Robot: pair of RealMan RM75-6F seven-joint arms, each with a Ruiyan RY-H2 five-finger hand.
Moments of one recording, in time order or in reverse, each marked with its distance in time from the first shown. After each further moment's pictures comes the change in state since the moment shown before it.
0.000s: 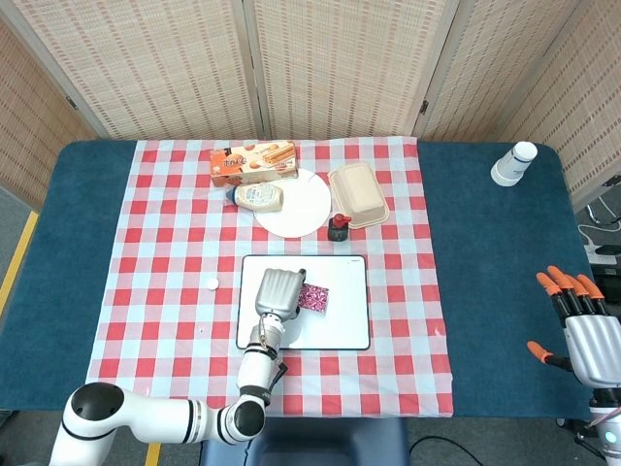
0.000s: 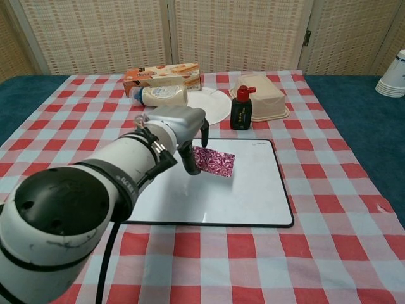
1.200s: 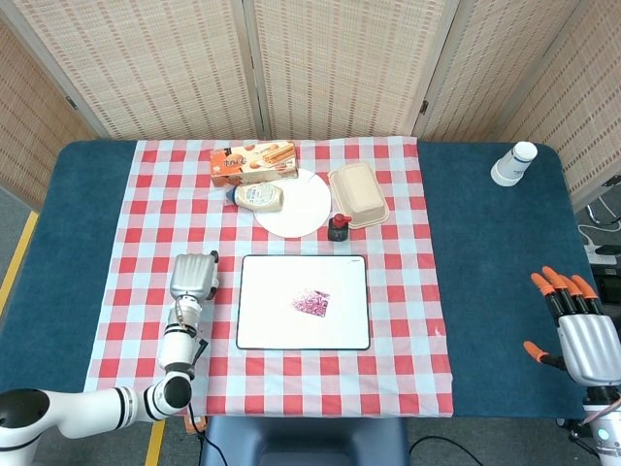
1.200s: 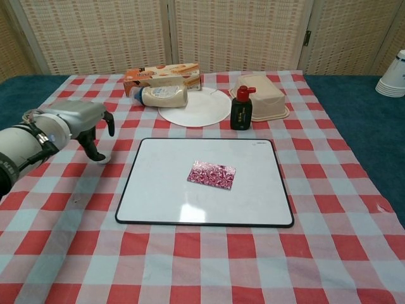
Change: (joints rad) left arm 0.198 0.288 0.148 0.048 0.039 -0.089 -0.169; right arm 0.008 -0.015 0.002 -0.002 0.013 -0.018 -0.039
